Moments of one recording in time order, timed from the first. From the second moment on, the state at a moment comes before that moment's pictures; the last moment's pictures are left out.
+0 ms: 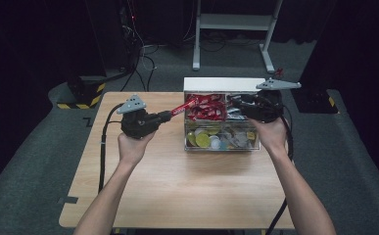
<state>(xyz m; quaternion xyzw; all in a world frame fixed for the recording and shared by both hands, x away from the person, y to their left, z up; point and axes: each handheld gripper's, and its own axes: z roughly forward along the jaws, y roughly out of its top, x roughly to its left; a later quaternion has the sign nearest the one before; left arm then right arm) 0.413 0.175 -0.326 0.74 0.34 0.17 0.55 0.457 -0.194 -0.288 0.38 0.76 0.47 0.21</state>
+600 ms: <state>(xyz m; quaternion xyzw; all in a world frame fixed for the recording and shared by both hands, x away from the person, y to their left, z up) 0.403 0.191 -0.329 0.73 0.35 0.17 0.57 0.457 -0.194 -0.288 0.38 0.76 0.47 0.22</state>
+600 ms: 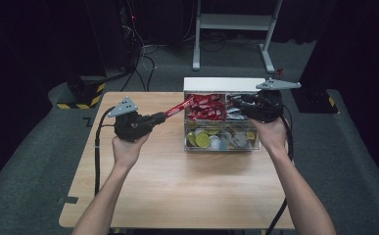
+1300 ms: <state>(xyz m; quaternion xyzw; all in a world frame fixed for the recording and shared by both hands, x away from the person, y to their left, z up) 0.389 0.214 -0.332 0.71 0.36 0.19 0.57 0.458 -0.195 -0.289 0.38 0.76 0.47 0.21</state>
